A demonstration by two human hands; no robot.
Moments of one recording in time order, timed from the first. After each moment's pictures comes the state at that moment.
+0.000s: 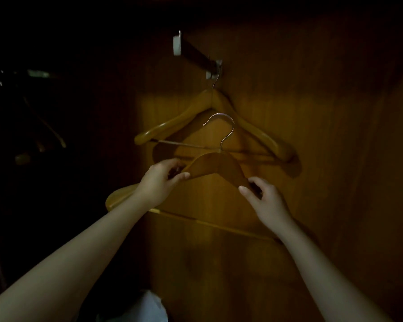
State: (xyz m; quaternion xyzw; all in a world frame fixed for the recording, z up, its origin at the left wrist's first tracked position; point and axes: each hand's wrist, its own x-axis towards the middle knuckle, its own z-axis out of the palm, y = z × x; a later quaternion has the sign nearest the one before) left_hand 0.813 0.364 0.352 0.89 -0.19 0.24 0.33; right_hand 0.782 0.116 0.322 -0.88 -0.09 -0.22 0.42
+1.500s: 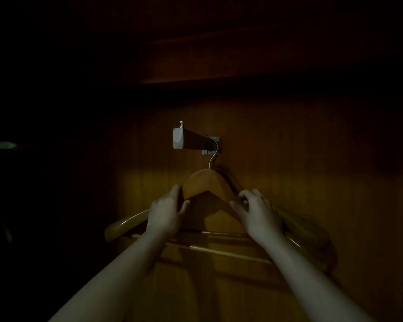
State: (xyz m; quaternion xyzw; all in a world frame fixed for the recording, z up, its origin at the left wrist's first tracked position) left_hand 0.974 0.340 0.447 0.90 -0.13 0.32 0.27; right_hand 0.925 0.143 0.451 -0.90 -0.02 -0.35 0.26
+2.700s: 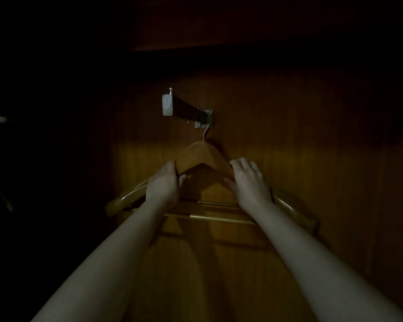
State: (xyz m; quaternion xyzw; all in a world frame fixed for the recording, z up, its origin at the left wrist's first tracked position) left_hand 0.972 0.329 0.441 0.93 -0.08 0.30 0.21; right_hand 0.917 0.142 0.449 -0.91 -0.05 -0.40 0.05
